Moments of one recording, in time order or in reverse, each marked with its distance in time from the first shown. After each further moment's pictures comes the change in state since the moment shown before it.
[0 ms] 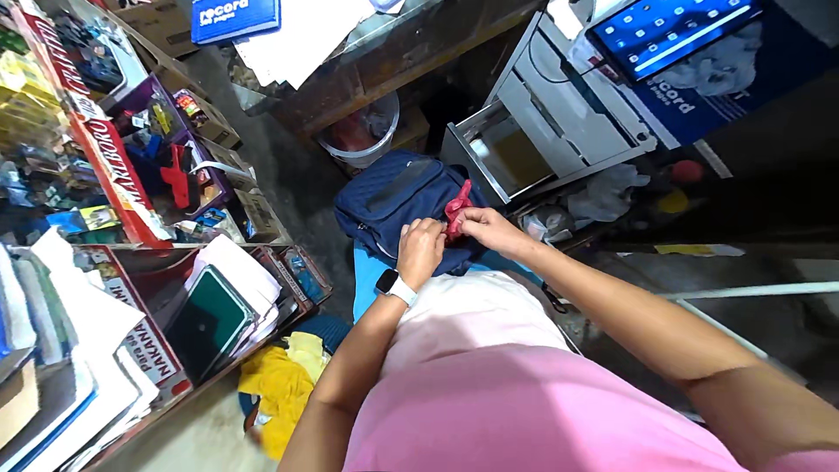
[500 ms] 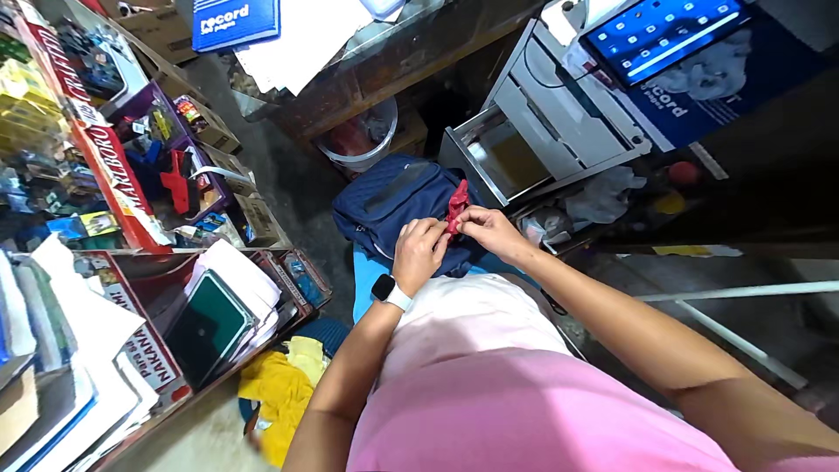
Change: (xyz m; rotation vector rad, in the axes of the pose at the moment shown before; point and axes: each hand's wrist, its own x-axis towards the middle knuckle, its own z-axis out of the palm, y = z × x) left_hand -0.002 -0.007 0.001 -0.051 0.239 0.185; right_hand -0.002 0.008 0.003 0.120 0.140 -0.087
